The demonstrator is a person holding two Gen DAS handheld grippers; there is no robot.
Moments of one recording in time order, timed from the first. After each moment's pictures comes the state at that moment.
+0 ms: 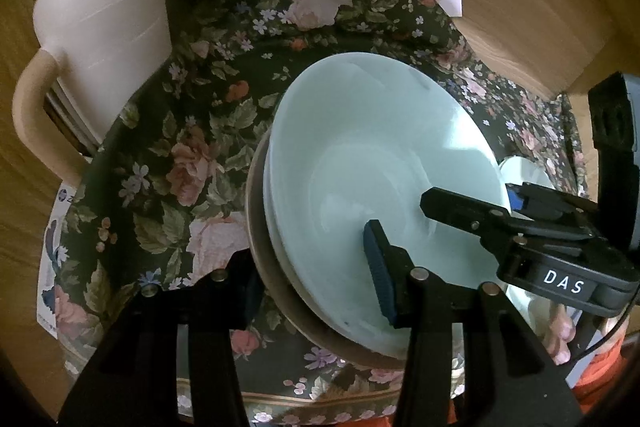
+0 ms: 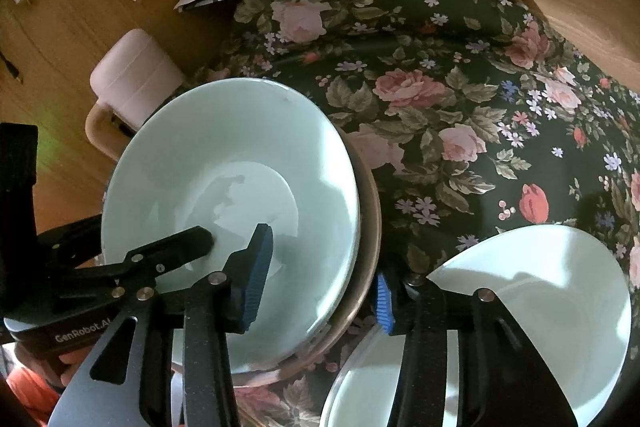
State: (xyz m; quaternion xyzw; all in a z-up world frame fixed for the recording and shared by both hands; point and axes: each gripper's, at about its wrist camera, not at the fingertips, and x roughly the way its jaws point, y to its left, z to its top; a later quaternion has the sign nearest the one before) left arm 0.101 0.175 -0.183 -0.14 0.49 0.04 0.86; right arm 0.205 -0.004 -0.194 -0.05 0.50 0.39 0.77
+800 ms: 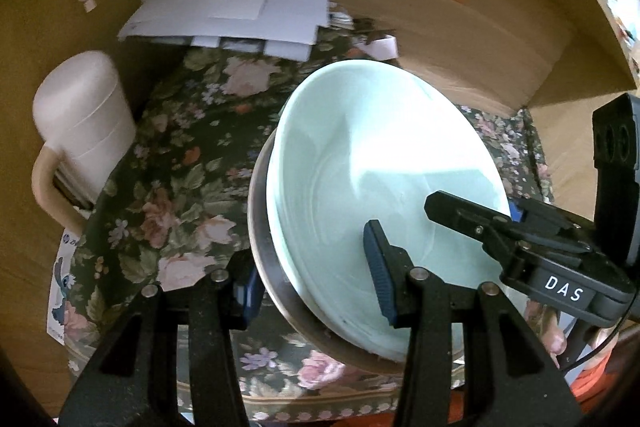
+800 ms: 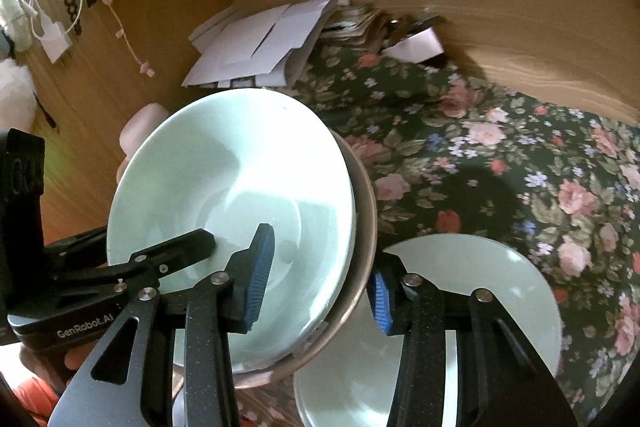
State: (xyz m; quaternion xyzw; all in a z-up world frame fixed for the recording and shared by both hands) left arm 0.102 0.129 -0.122 -0.12 0.43 0.00 0.89; right arm 0.193 -0.077 -0.130 -0.01 0.43 0.36 0.83
